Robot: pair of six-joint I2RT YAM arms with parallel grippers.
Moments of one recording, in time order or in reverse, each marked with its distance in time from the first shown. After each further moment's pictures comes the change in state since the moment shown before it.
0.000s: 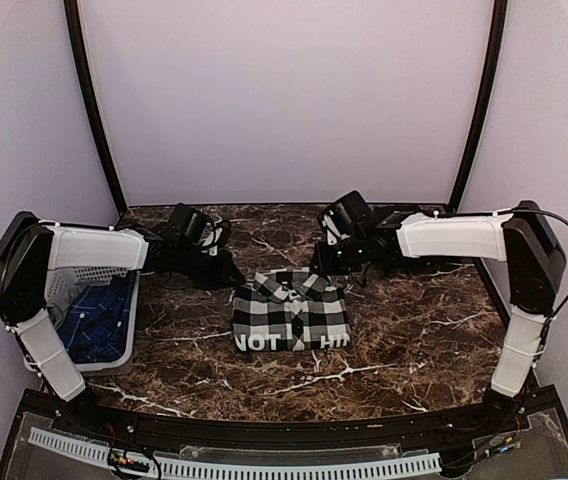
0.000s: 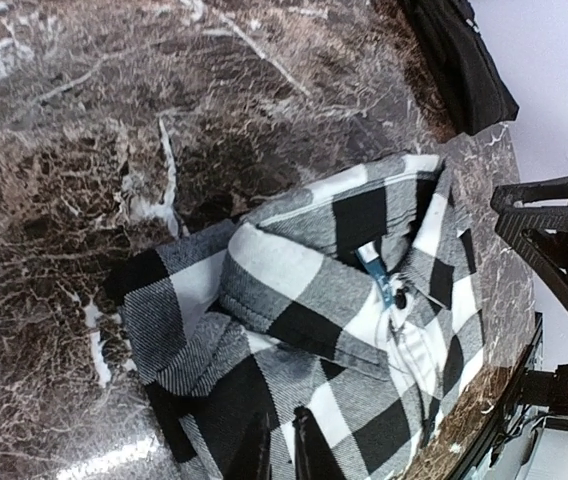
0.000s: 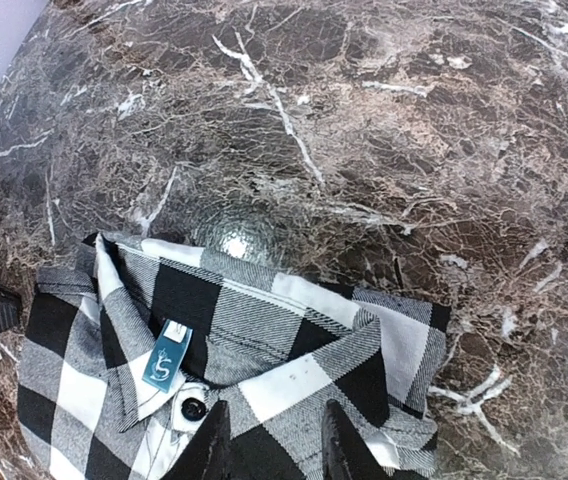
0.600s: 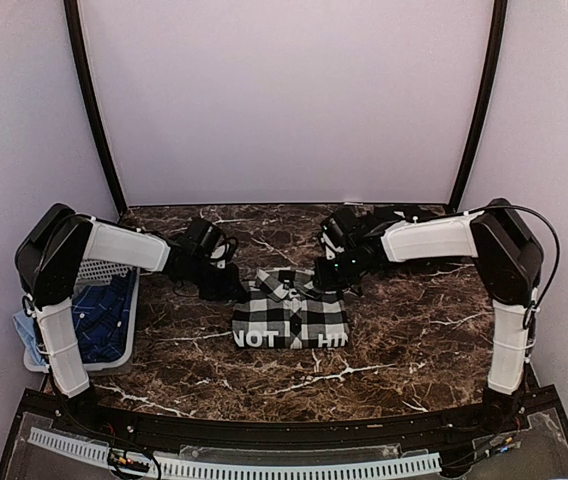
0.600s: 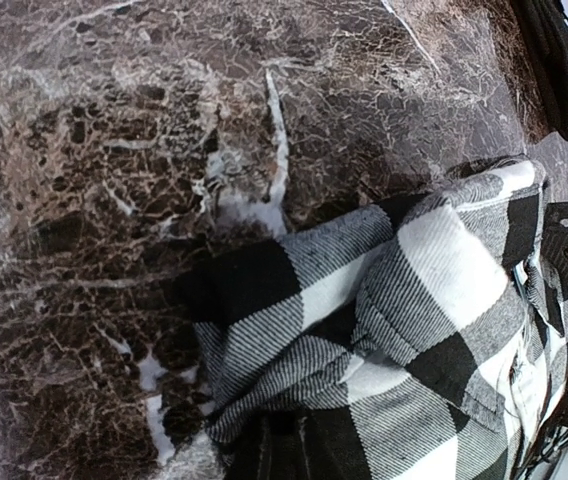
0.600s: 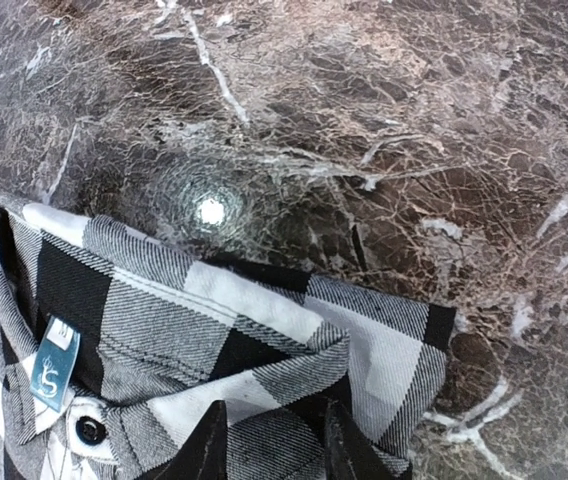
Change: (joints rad) left arm 0.002 0.213 0.055 0.011 -0.040 0.001; right arm -0.028 0.163 0.035 -0.011 -0.018 0.000
